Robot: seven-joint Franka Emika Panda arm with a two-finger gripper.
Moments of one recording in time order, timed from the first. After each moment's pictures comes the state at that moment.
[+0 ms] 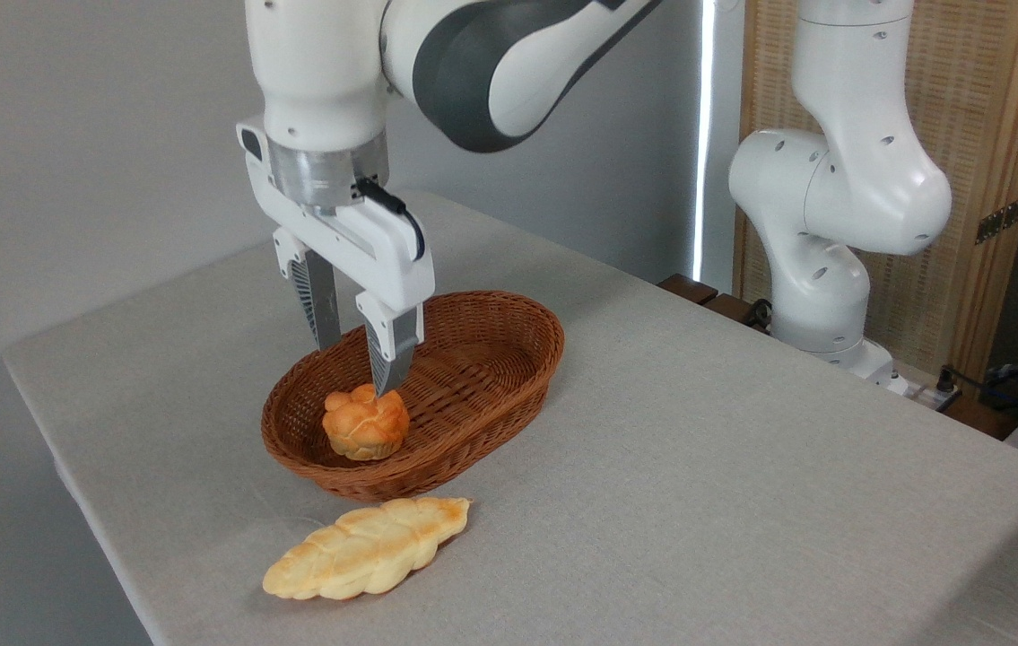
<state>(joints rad) 0.04 -0.02 -0.17 -1.88 -0.24 1.92 0.62</state>
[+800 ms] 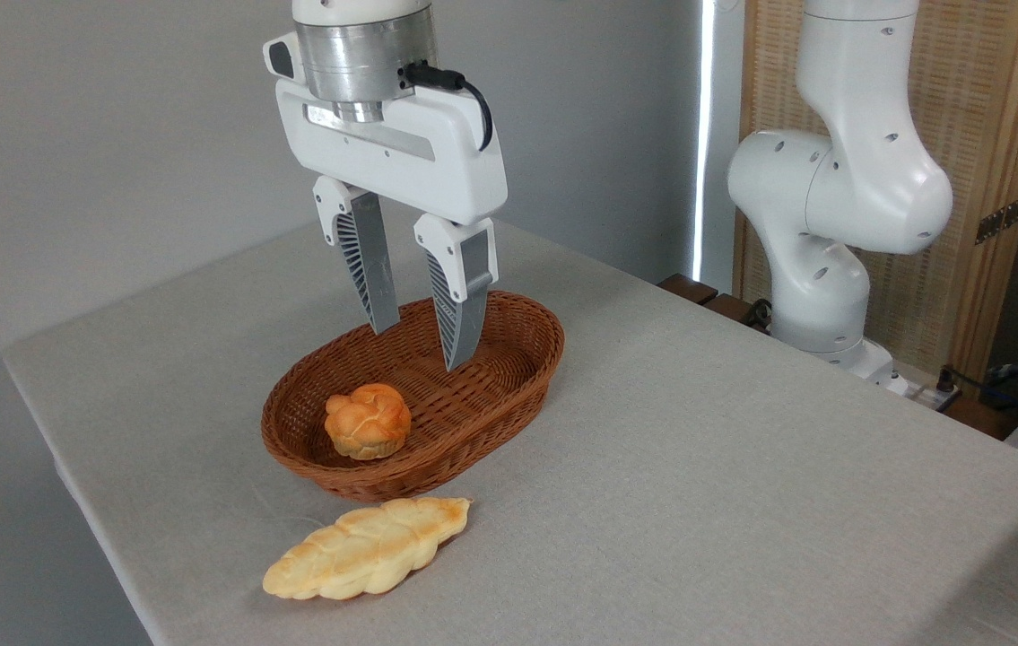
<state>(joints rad) 0.07 -0.07 -0.08 -1.72 -0.02 1.70 0.63</state>
